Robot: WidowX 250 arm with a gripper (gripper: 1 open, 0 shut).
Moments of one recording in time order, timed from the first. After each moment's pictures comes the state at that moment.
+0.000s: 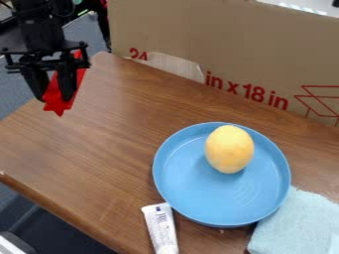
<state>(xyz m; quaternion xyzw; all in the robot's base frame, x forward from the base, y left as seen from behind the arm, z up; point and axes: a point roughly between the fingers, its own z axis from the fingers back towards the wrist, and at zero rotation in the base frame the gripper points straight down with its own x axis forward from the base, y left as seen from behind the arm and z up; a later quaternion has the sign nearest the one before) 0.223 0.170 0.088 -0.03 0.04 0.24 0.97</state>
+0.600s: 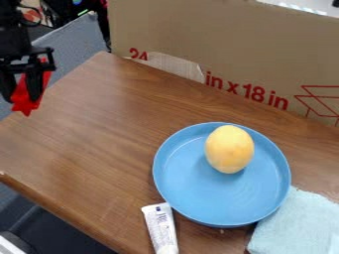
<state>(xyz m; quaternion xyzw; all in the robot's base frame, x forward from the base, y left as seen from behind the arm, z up) 0.238 0.224 0.069 -0.01 0.07 0.35 0.93</state>
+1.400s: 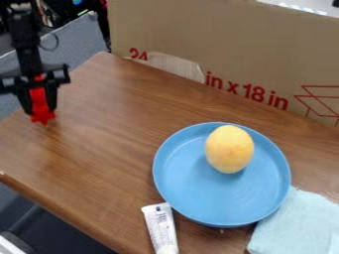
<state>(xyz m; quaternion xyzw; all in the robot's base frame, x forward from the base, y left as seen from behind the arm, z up) 0.257 0.225 0.022 0.02 0.06 0.43 0.90</state>
